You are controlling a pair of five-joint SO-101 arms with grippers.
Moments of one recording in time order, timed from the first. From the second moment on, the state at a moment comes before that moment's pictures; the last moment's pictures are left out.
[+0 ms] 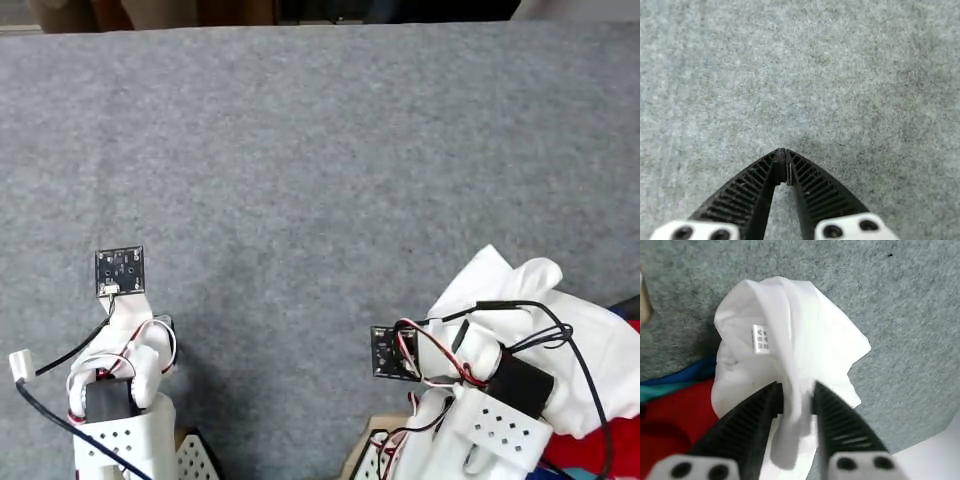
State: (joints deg) left arm -12.4 -103.9 96.3 70.0 -11.3; right arm 25.1 -77.1 65.6 83.4 107.0
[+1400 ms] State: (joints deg) left arm -12.4 -103.9 96.3 70.0 -11.3; right arm 50.3 -77.2 47.1 68.6 102.4
